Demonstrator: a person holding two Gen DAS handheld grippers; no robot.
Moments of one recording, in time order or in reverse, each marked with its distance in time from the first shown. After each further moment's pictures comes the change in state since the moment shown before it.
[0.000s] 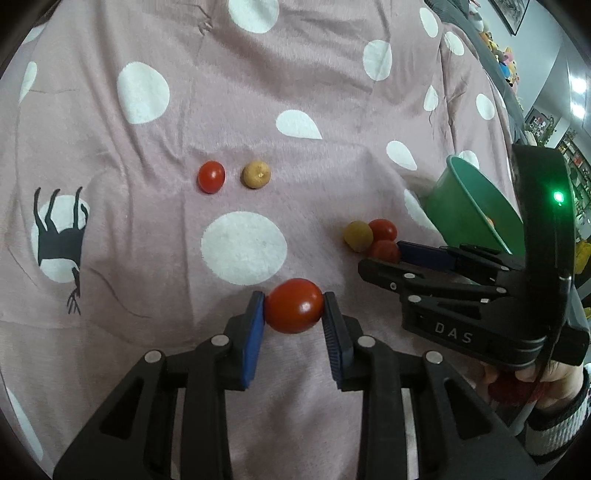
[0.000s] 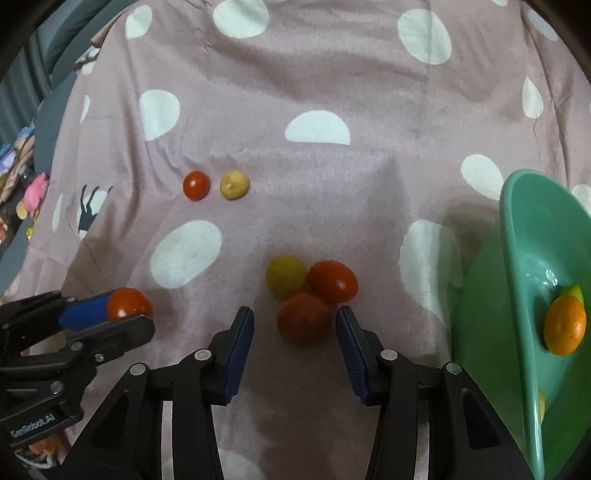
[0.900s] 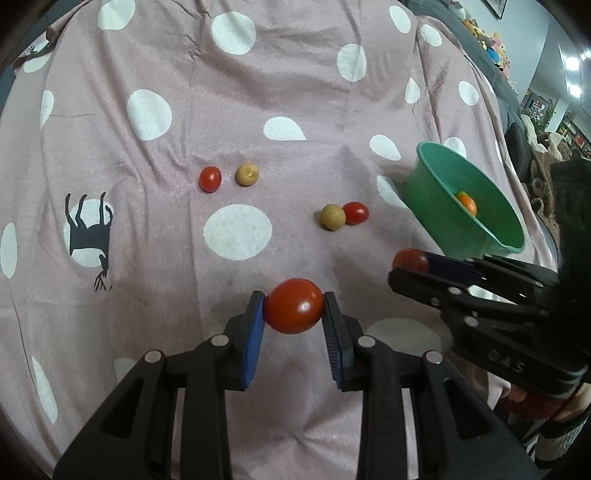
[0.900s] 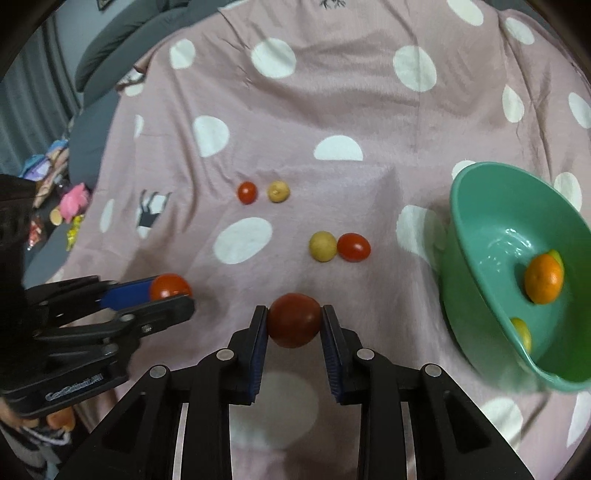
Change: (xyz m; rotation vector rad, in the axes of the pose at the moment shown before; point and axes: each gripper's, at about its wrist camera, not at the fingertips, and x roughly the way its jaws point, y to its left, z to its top) left arm -0.035 -0.027 -0.021 0.060 -0.013 0.049; right arm -0.066 0.014 -0.043 0.016 -0.115 0.092
